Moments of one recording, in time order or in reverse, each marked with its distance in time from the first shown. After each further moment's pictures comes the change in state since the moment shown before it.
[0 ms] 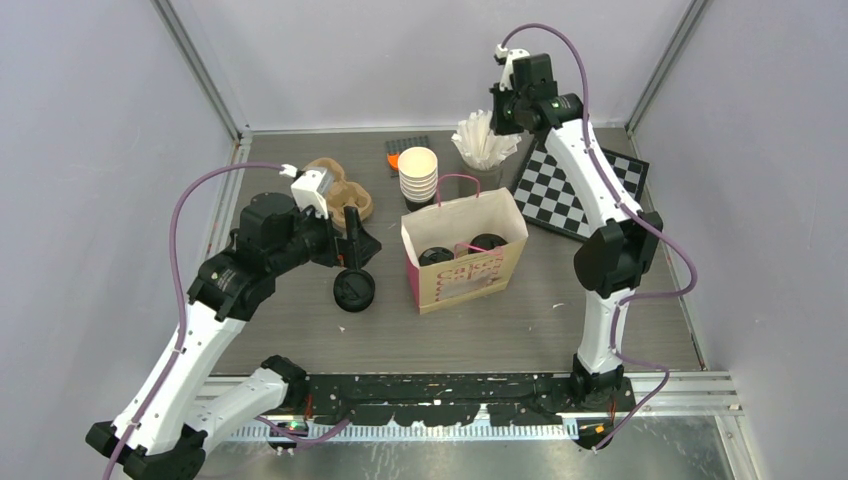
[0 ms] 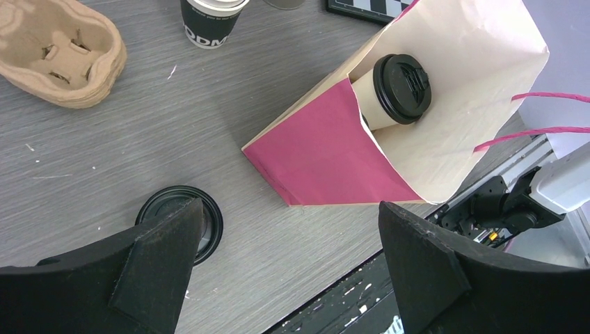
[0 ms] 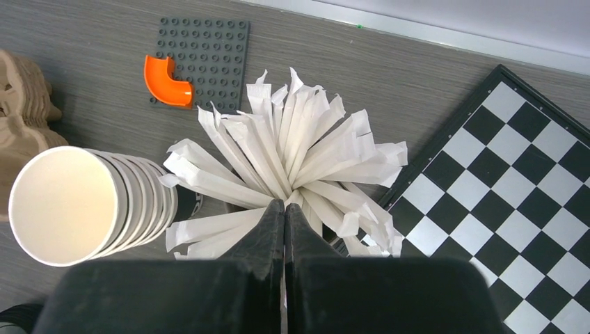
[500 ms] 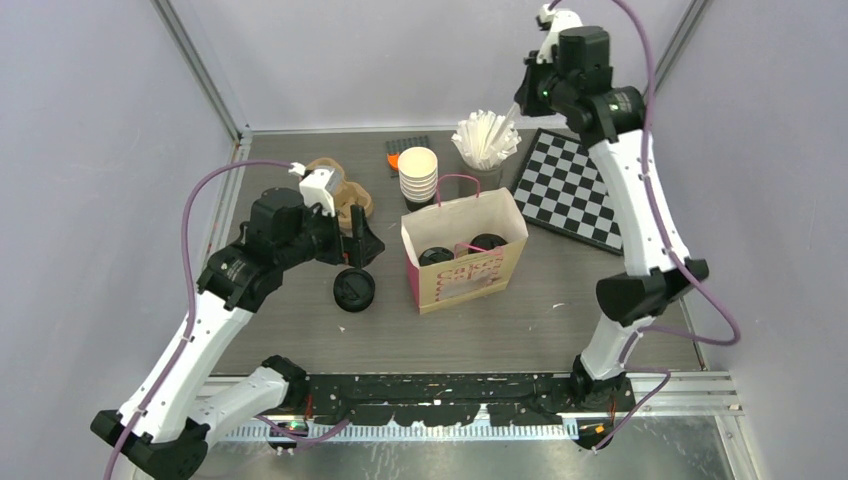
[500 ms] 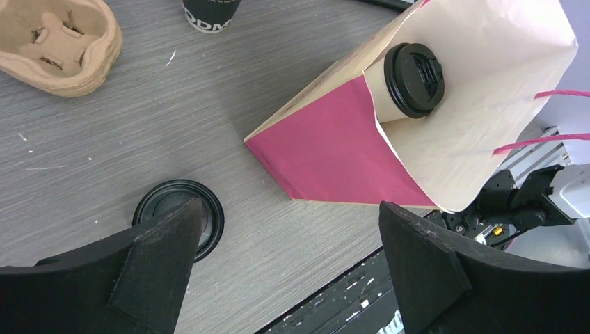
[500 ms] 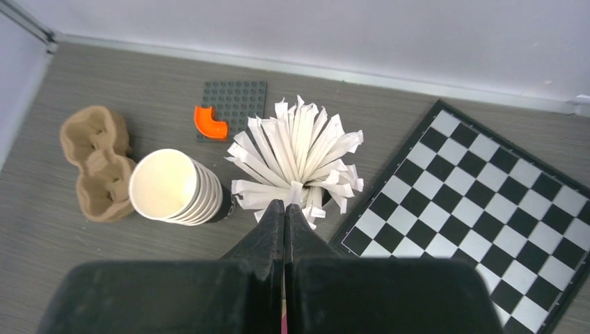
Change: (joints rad) left arm 0.000 0.040 0.000 -0.005 0.007 0.000; right arm 0.000 -0.191 0.120 -0.147 0.035 0.045
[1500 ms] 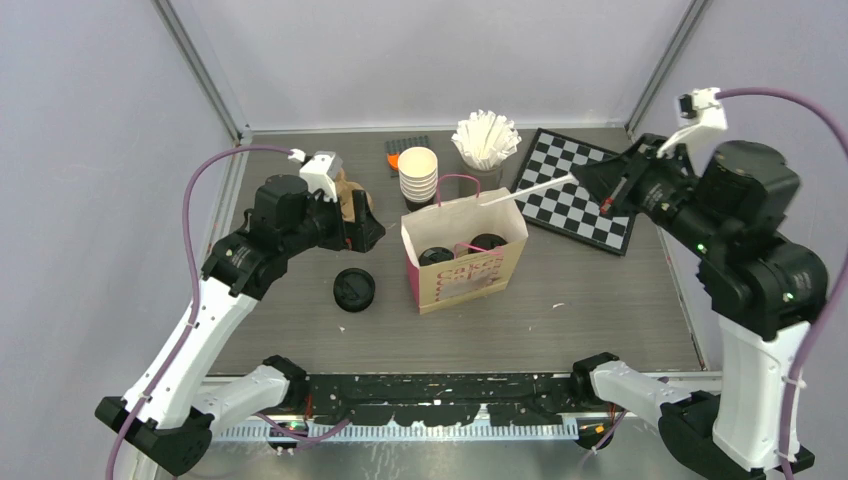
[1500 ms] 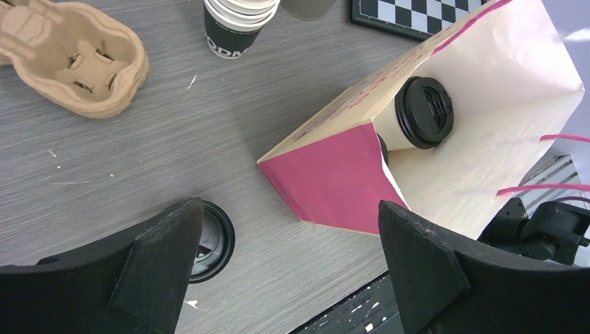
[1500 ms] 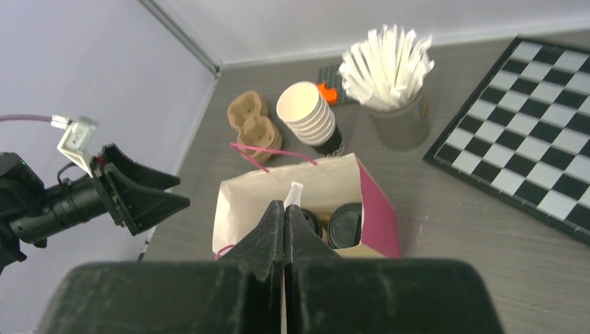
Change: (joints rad) left arm 0.000 0.064 0.062 0.018 -0.065 -0.003; right arm 0.000 -0.756 -0.275 -0.218 -0.106 0.309
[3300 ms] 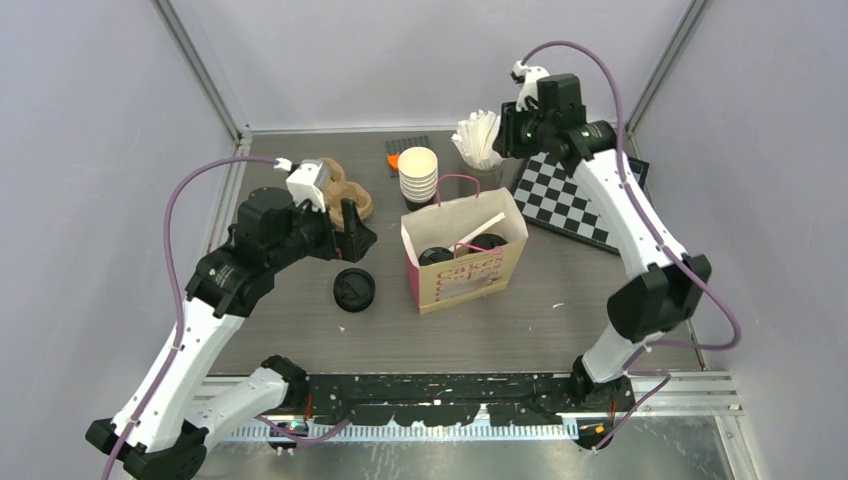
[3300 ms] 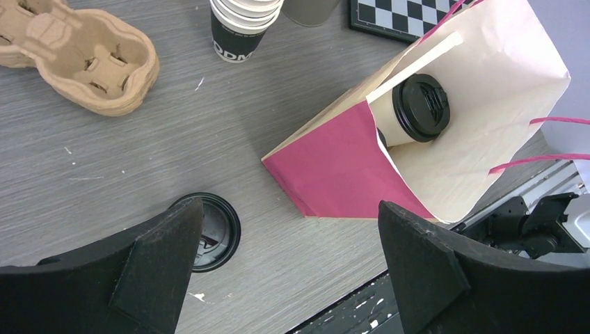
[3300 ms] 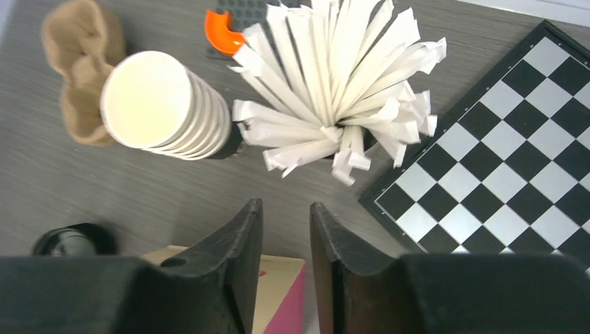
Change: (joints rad) left arm 0.000 -0.081 -0.018 -0.023 -0.017 0.015; right arm 0.000 0.549 -0.233 0.426 -0.043 -0.297
